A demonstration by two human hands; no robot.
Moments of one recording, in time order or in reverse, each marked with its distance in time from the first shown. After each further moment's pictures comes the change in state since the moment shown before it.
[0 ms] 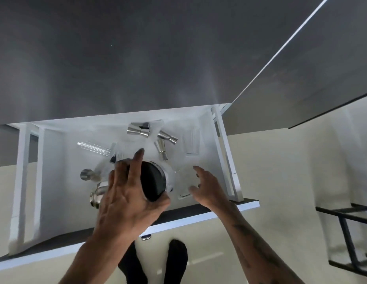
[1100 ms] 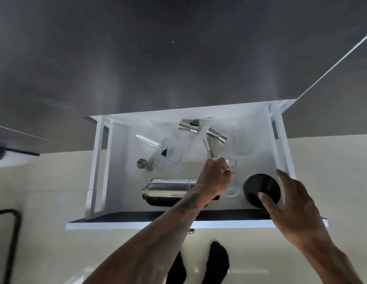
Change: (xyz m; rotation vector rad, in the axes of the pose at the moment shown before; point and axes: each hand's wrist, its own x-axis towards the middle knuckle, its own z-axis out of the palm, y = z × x) left_hand 0.069 0.016 0.108 -0.354 -0.277 -0.118; right_hand -0.055 0.018 -0.039 -0.018 0.303 -0.027
